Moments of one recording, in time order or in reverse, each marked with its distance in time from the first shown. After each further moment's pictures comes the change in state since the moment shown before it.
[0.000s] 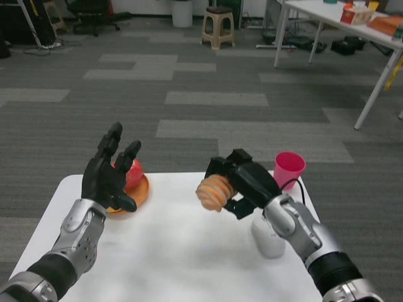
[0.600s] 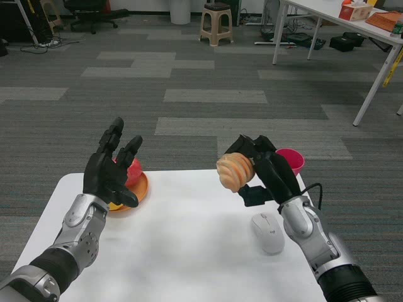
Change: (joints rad) left arm -0.020 -0.006 -0.011 0.015 0.001 0.000 0.000; right arm 0.105 -0.004 -0.069 -0.128 0.247 0.013 -0.097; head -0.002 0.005
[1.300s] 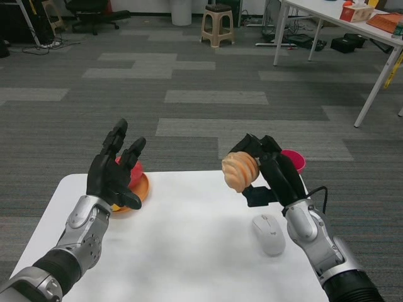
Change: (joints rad) left arm 0.000 -0.011 -0.006 -0.002 0.008 0.000 0.000; right arm 0.027 -0.022 0.012 -0.037 0.040 0.002 -0.038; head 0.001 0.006
